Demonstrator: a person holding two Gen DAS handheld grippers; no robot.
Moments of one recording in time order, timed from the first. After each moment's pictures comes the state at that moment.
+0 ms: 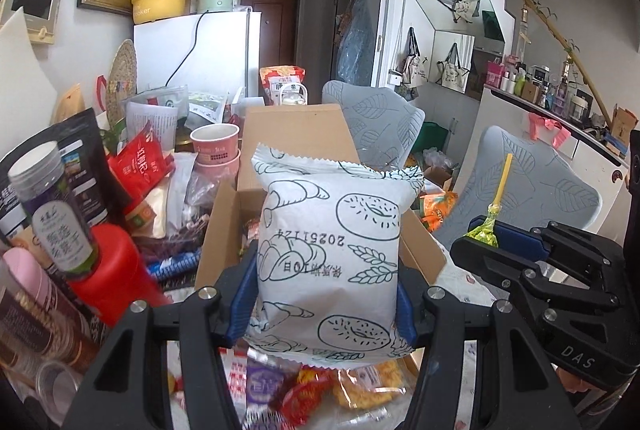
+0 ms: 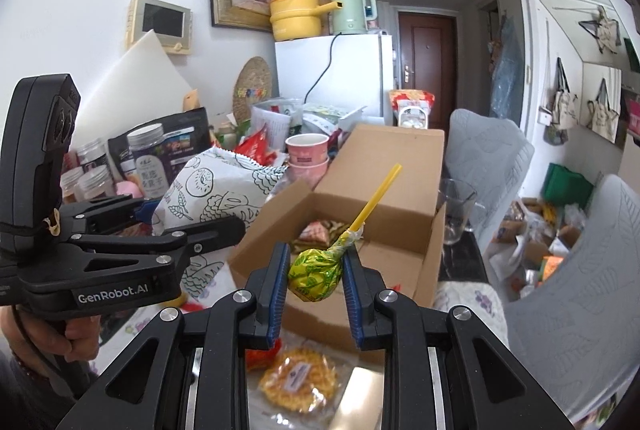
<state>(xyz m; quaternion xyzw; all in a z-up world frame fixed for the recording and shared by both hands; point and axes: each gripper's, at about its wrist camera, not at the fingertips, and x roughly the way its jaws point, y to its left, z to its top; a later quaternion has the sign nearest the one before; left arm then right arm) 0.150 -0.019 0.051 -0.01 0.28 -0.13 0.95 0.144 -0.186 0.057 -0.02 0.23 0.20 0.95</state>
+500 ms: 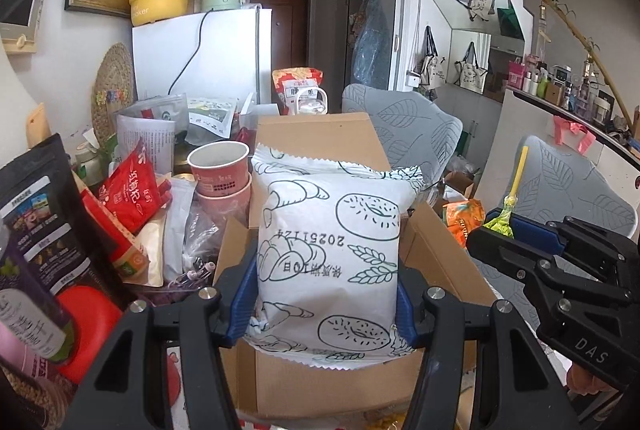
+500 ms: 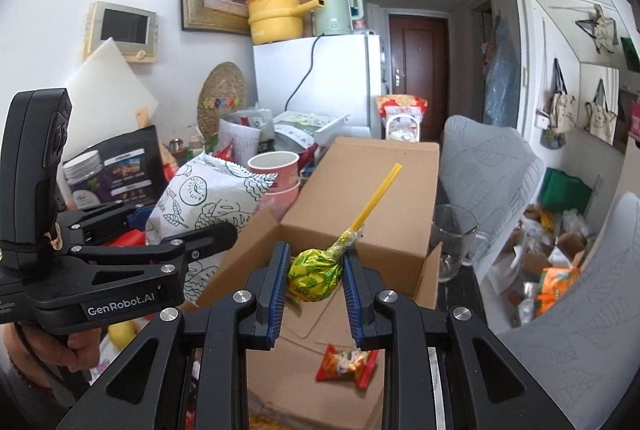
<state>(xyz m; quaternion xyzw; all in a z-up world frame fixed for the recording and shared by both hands) 0.245 -0.020 0.039 0.01 0.28 -0.11 0.96 0.236 -0.191 0.045 -0.01 0.24 0.18 0.95</state>
